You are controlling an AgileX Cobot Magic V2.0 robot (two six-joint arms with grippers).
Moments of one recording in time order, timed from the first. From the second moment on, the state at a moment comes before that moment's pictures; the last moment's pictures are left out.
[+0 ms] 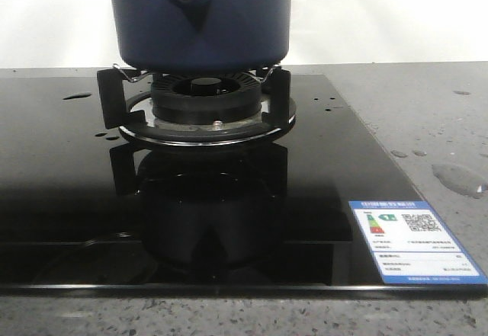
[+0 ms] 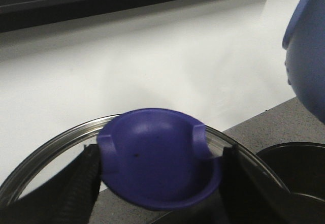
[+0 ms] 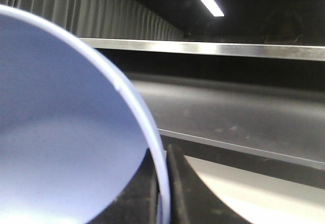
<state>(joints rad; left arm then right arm) 0.02 1.30 -1.23 -1.32 0.58 1.46 0.49 1.58 -1.14 0.09 -0.90 -0.35</state>
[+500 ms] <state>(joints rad) 0.02 1.30 -1.23 -1.37 0.63 1.46 0.48 1.51 -1.18 0.20 -0.52 -0.35</state>
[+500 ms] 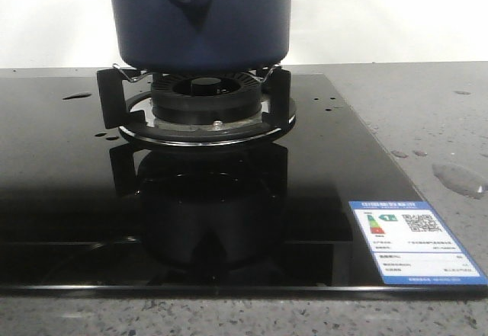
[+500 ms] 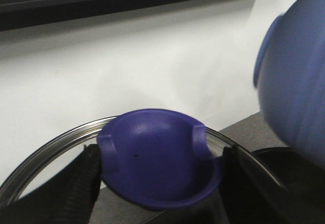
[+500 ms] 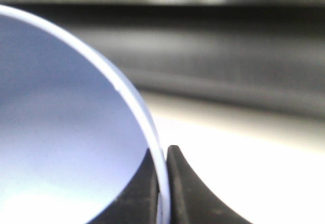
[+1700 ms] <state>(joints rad) -0.07 1.31 -1.23 -1.56 0.82 1.51 -0.16 1.41 -1.17 0.20 1.01 -0.17</state>
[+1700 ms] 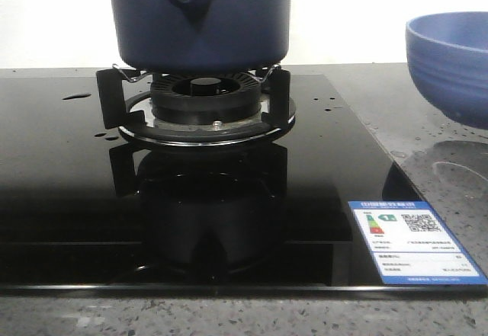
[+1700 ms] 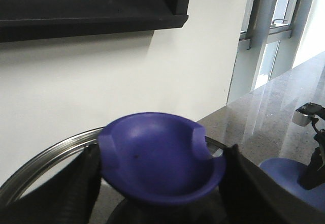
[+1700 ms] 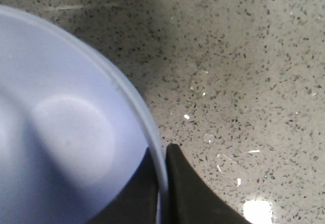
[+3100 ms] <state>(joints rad) -0.10 1.31 -1.23 -1.54 0.87 1.51 -0.16 1.27 -1.34 0.27 1.10 -0.19</state>
